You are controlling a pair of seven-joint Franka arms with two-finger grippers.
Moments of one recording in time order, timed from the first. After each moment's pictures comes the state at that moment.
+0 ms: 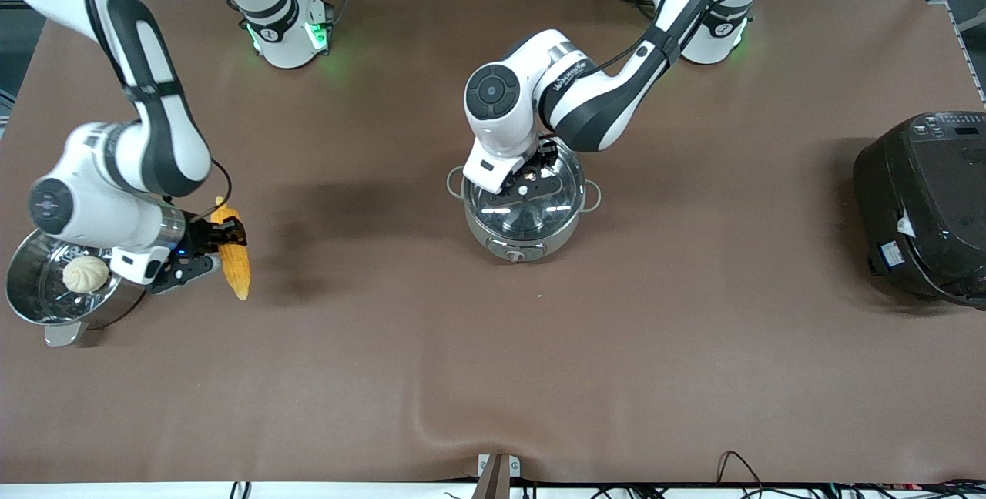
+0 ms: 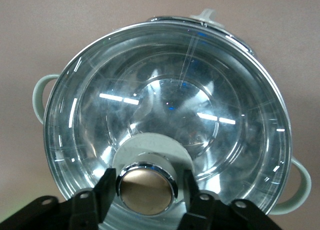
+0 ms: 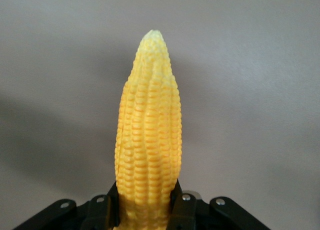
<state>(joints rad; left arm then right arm) -0.63 0.58 -0.25 -1.44 0.11 1.81 -1.07 0.06 0.33 -0.07 -1.86 0.17 2.02 -0.44</state>
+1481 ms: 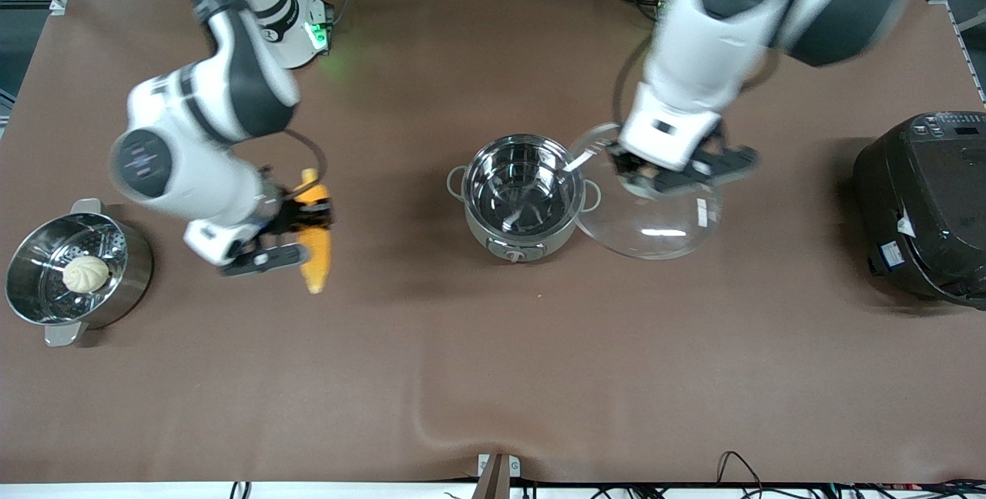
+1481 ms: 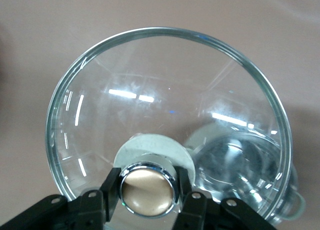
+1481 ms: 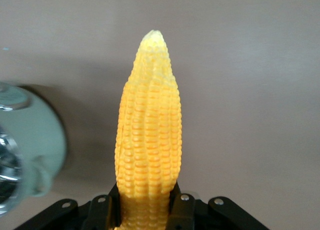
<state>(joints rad) -0.28 0.23 -0.23 -1.44 0.11 1.64 -0.75 0.41 0.32 -0.05 -1.61 0.18 1.85 0.16</state>
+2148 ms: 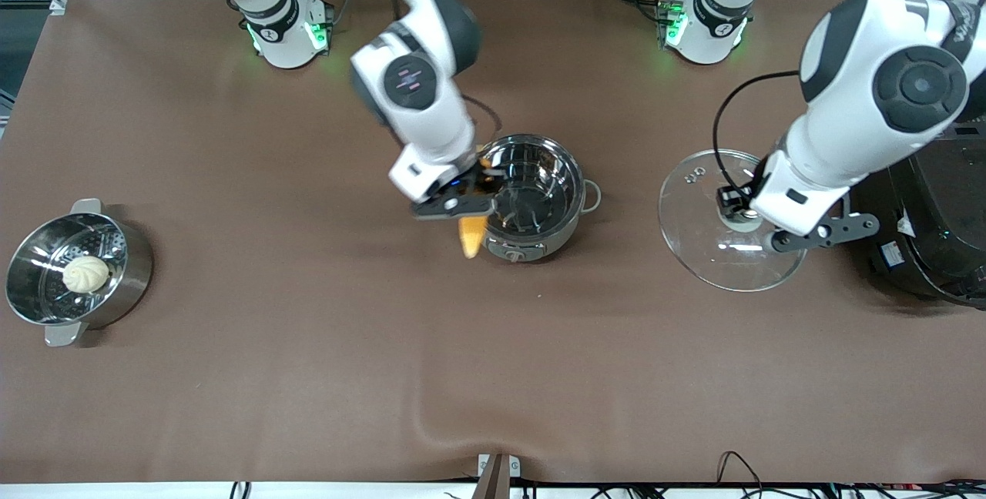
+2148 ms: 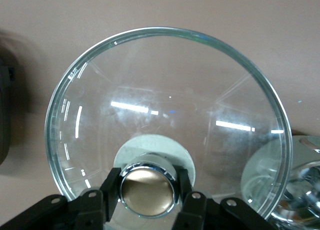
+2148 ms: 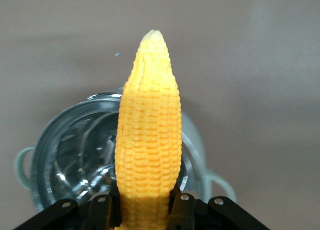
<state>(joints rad) -0.05 0.24 -0.23 -1.54 0.09 1.68 -0.46 0.81 0.50 -0.05 -1.51 0.15 2.13 0.73</state>
